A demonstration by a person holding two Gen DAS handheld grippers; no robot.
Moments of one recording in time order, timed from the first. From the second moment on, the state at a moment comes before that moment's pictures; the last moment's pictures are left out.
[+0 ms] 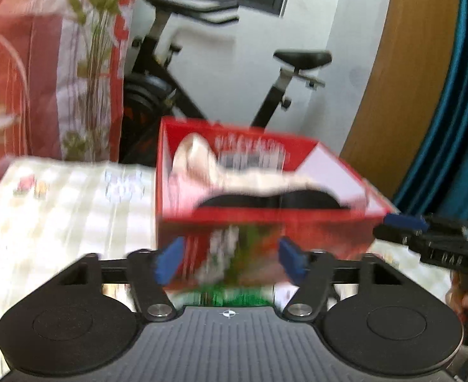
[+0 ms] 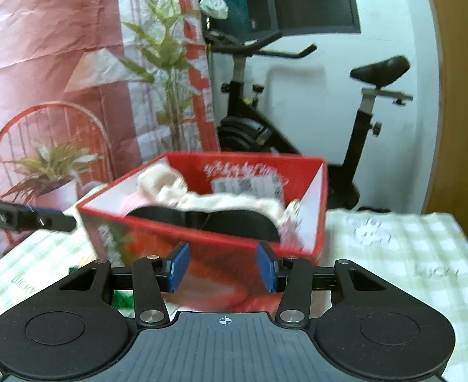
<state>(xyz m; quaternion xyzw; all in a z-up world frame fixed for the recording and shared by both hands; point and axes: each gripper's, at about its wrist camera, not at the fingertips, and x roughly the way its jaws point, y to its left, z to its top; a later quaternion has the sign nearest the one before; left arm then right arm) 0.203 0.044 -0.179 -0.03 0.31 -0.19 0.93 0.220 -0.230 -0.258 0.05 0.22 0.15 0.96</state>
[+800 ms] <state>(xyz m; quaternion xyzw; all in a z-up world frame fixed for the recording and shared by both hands) 0.200 0.035 -0.275 -0.10 0.40 -0.18 0.89 0.233 -0.194 -0.355 0.09 0.31 0.14 0.94</state>
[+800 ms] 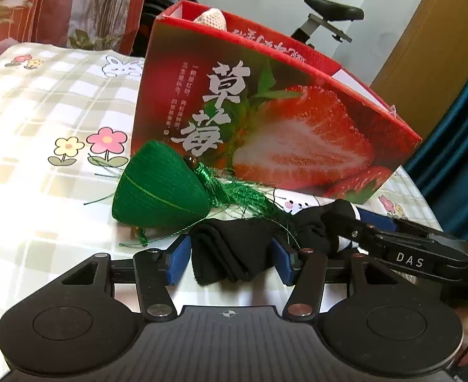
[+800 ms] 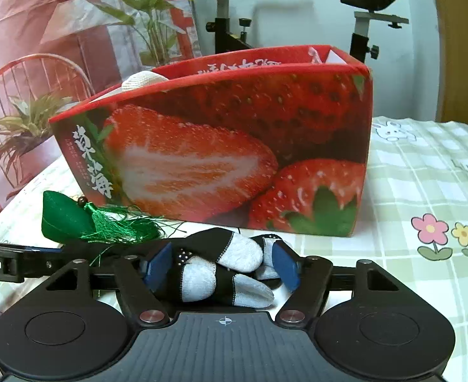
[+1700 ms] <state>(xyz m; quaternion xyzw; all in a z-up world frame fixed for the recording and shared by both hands) 0.153 0.037 -0.274 -0.09 0.40 -0.20 0.89 0.169 -0.198 -0.345 0.13 0.34 0.17 0.92</state>
